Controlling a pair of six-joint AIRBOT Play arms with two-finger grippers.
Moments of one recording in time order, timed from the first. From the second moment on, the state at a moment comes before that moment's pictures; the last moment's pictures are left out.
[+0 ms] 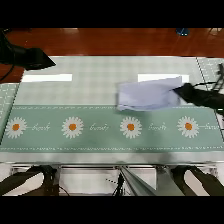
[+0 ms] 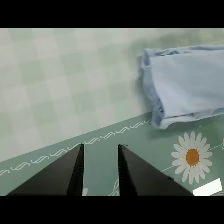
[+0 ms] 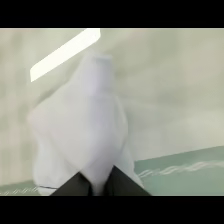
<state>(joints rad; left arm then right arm) 0.04 -1.21 1.49 1.04 -1.35 -1.35 -0.31 -0.89 0.74 -0.78 0.86 1.34</state>
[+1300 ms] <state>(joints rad) 0.04 -1.38 1.49 1.04 -1.16 -1.27 -1.15 -0.73 0.98 -1.87 1.79 1.59</state>
